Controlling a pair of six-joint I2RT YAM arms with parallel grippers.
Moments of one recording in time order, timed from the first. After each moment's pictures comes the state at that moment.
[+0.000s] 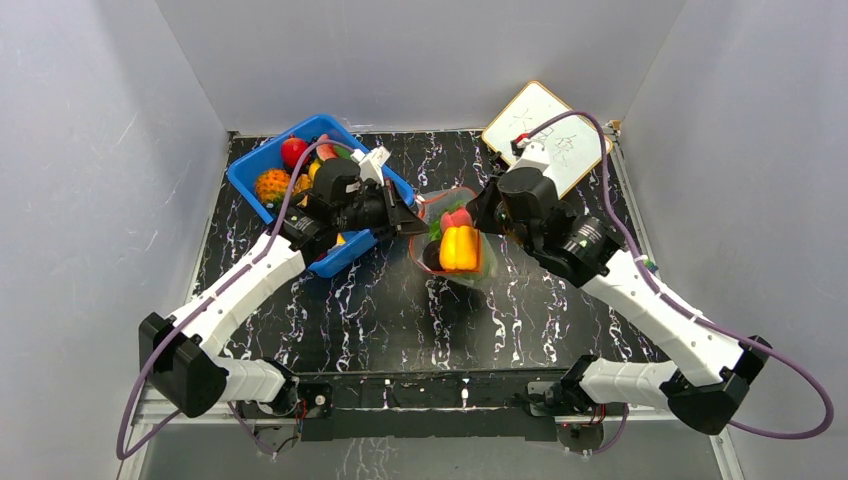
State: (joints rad) left arm -0.60 1.30 1.18 -0.39 0.46 -0.80; right arm 0.79 1.17 1.33 -0.64 0.38 0.67
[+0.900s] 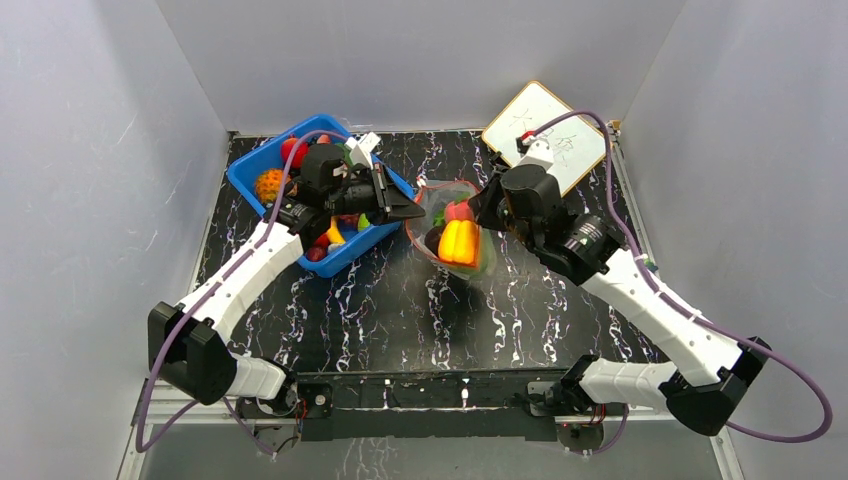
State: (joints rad) left arm -0.47 1.37 1.19 -0.25 0.68 -0.87; right arm 0.76 1.15 1.33 -0.61 0.36 0.70
